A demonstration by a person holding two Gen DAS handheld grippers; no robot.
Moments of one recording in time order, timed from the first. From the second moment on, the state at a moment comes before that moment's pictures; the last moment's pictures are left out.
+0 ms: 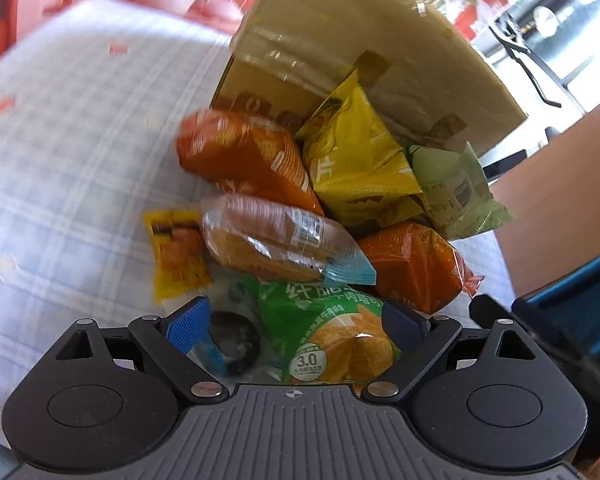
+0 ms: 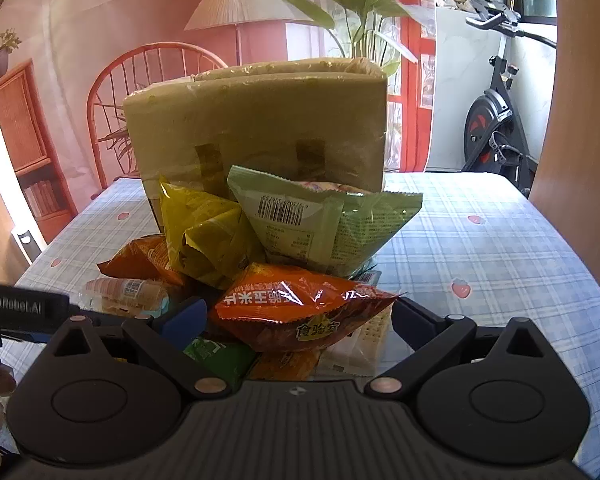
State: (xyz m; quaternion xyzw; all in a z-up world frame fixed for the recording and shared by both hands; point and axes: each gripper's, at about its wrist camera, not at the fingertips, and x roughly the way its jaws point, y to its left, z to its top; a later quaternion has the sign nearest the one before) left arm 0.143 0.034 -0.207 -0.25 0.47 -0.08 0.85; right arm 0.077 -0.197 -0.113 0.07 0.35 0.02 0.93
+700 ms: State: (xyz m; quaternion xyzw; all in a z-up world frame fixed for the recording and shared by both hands) left arm 0.161 0.018 -0.231 -0.31 0.50 -0.11 0.80; right arm 0.078 -0.201 -0.127 0.09 0.36 0.03 0.93
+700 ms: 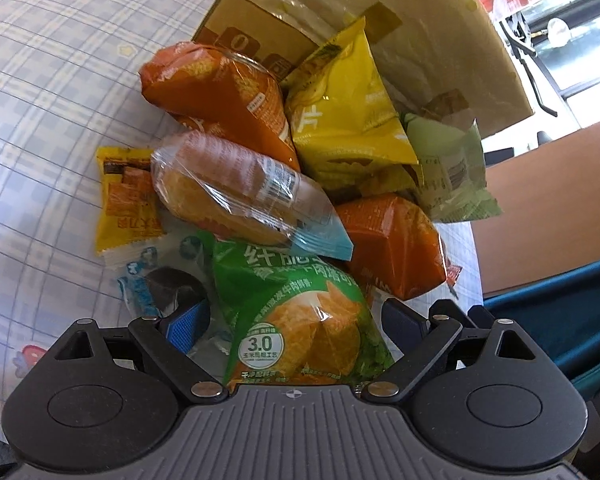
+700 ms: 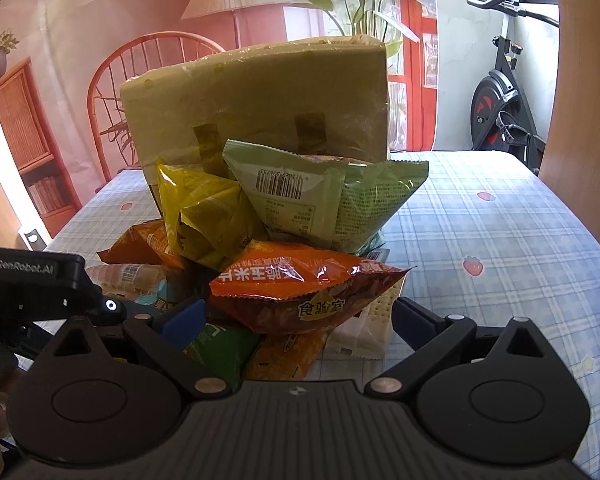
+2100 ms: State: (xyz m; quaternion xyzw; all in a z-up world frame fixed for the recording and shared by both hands) left arm 0.122 0.020 -0.191 -0.22 0.46 -0.15 0.85; right arm 0.078 -0.211 -0.128 0.11 0.36 0.02 0.93
